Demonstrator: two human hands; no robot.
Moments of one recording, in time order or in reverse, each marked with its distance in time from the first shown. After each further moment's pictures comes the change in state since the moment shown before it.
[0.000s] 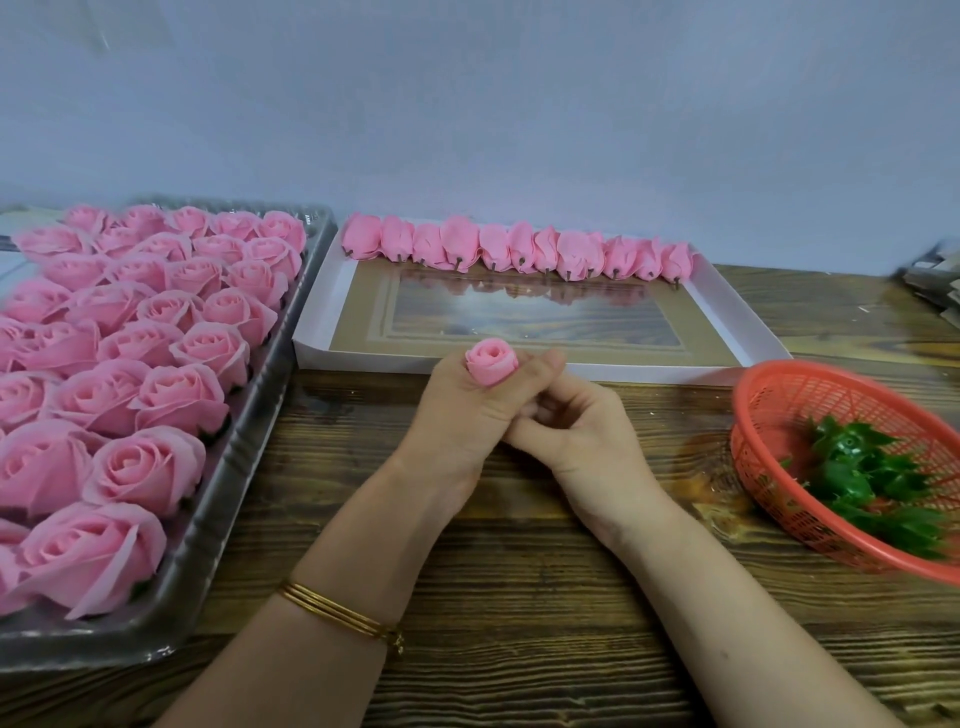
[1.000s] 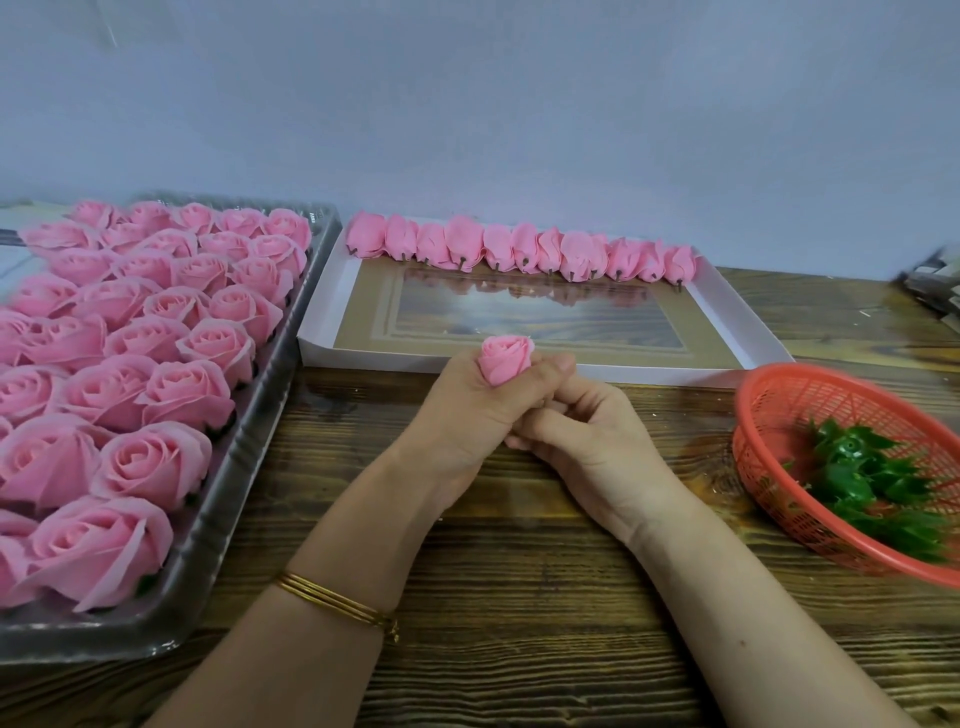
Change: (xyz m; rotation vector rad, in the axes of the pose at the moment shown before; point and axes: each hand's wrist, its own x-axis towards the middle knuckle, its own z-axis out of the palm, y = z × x) left_hand 0.003 0.001 -0.009 0.085 -0.126 -0.033; right_hand 0.003 0.004 -0.011 0.201 -0.103 0.114
